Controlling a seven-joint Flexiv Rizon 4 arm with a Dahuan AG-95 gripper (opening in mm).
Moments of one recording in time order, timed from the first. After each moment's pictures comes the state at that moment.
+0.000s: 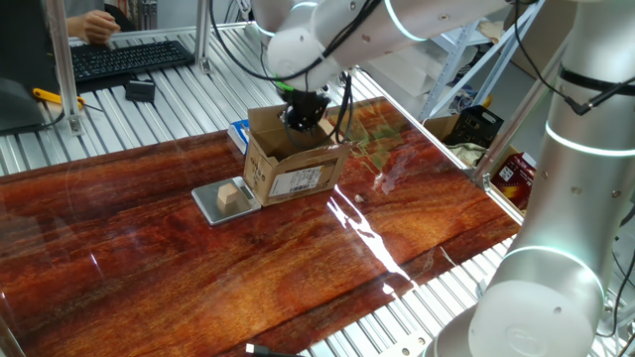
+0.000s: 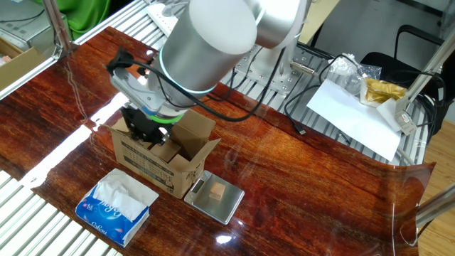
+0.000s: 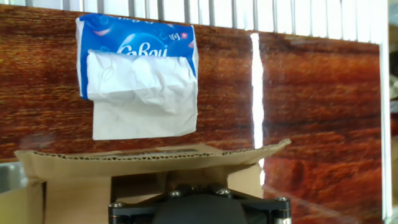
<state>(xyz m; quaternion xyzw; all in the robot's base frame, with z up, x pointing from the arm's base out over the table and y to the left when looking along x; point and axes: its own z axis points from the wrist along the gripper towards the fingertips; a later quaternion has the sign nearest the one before) 0.598 -0.125 0.129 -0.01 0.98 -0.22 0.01</state>
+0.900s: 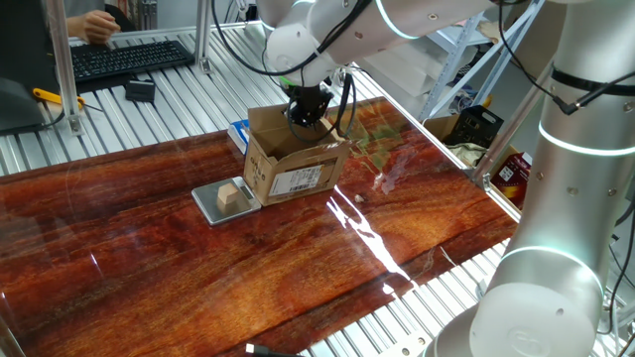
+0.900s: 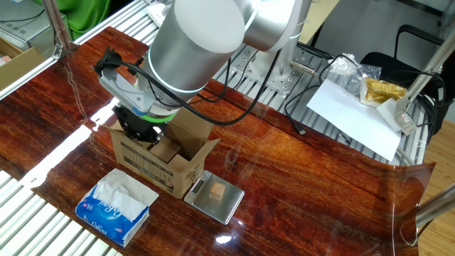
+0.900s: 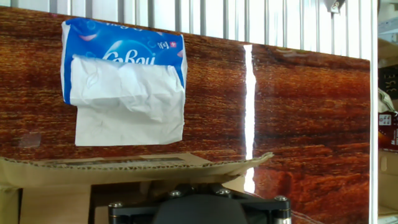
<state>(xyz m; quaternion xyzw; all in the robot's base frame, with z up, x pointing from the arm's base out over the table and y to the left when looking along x) 0.603 -0.130 0.129 -0.01 0.98 -0.22 0.00</state>
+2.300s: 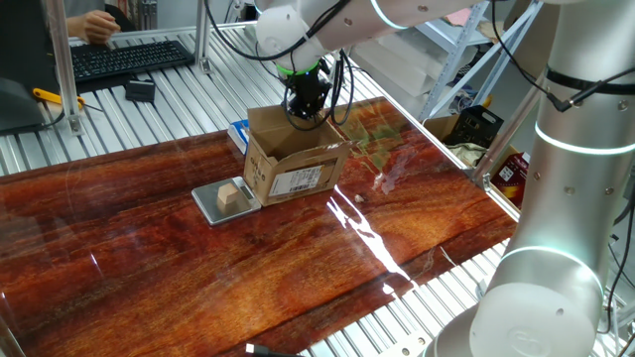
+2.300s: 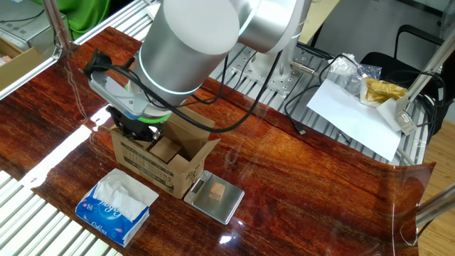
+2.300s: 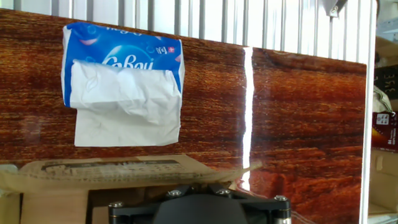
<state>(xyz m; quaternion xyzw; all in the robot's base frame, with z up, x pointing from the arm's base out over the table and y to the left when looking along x) 0.611 -0.131 0.148 -0.03 0.97 -0.23 -0.02</state>
